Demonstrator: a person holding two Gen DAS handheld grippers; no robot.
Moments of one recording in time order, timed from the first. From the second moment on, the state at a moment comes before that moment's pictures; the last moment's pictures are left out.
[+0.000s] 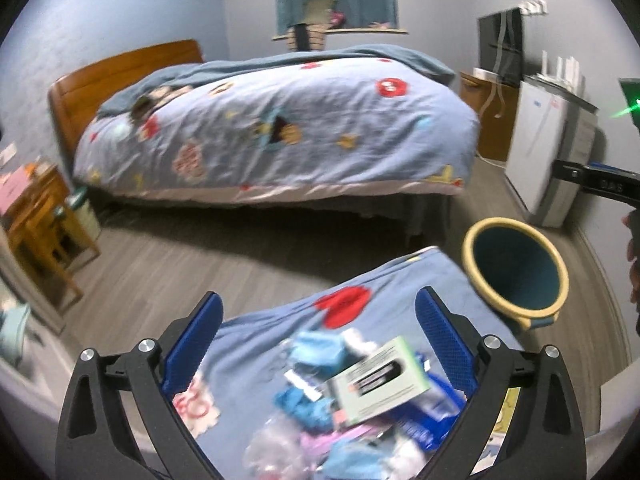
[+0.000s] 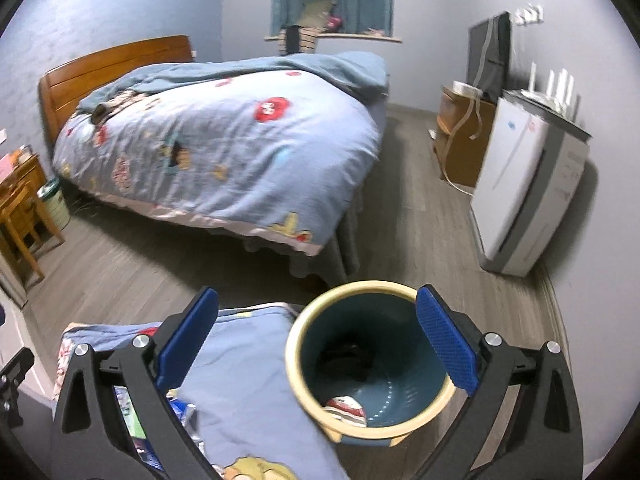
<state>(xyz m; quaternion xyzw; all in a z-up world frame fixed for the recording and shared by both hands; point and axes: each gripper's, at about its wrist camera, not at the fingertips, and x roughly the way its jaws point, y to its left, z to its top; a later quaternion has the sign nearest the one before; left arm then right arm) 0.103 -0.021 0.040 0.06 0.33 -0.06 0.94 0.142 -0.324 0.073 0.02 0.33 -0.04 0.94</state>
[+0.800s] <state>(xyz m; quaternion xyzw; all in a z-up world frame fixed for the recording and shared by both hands) 0.113 0.075 -0.025 0.03 0.41 0.00 0.91 0.118 -0.193 -0.047 0.06 0.49 0.11 0.86</state>
